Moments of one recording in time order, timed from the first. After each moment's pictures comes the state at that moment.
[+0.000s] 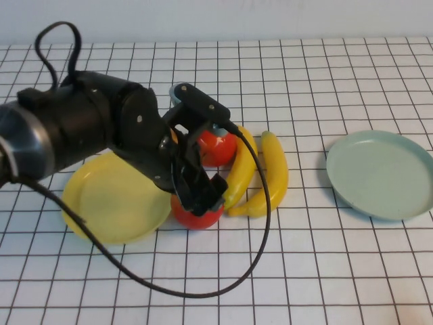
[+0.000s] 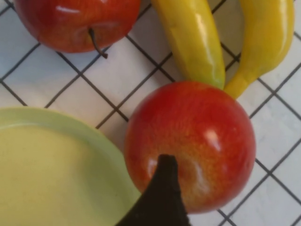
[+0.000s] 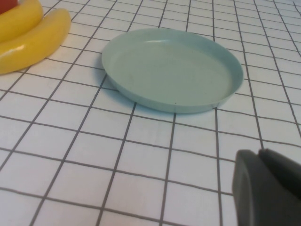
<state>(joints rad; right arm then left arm) 0.12 -0.01 0.03 0.07 0.35 -0.16 -0.62 1.68 -1.26 -0.11 0.75 0.32</state>
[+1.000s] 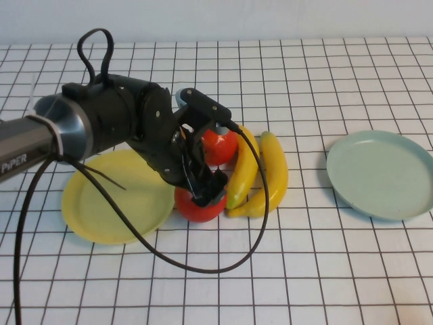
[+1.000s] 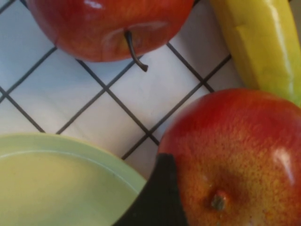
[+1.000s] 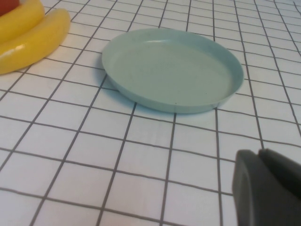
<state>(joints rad) 0.12 -0.01 0.03 0.07 0.35 -0.16 -0.57 1.85 -1.36 -0.10 0.73 0.33</state>
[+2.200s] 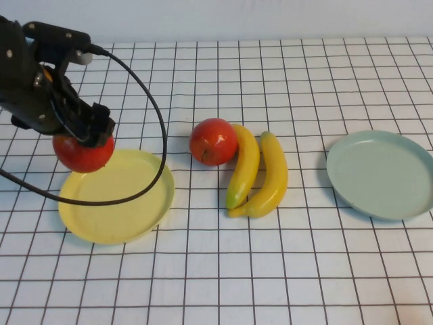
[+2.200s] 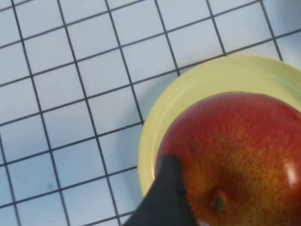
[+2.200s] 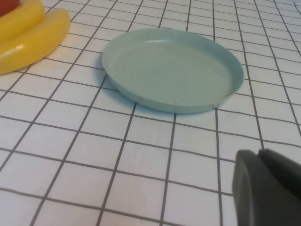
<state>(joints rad) 0.12 -0.01 0.03 0.07 0.35 -0.16 -0.27 1.60 -1.35 0.07 0.86 0.09</state>
